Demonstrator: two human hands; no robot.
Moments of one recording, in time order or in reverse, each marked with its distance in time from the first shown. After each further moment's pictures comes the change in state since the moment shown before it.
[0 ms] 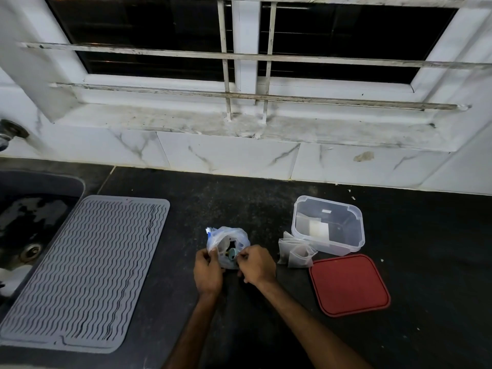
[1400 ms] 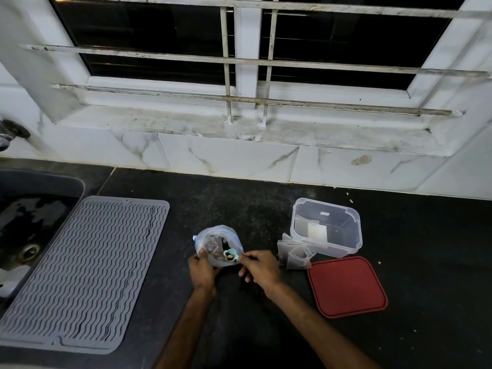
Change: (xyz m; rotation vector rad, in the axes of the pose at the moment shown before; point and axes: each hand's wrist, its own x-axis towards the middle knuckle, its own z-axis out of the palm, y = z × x) left_hand 0.014 0.001 0.001 -0.388 -0.033 -0.251; right_hand -0.019 0.004 -0.023 0.565 -0.141 0.149
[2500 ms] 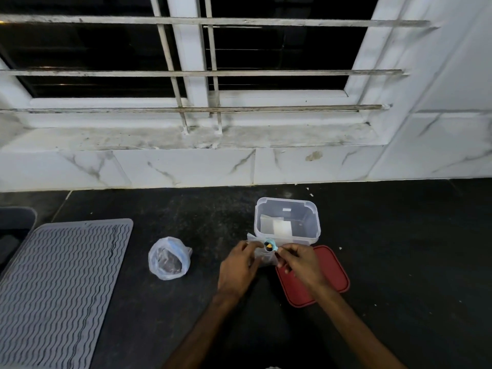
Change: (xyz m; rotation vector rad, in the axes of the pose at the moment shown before) left_hand -0.078 -0.021 0.093 1.123 -0.594 0.953; right_hand -0.042 0.038 -0.149 0.128 0.259 -0.187
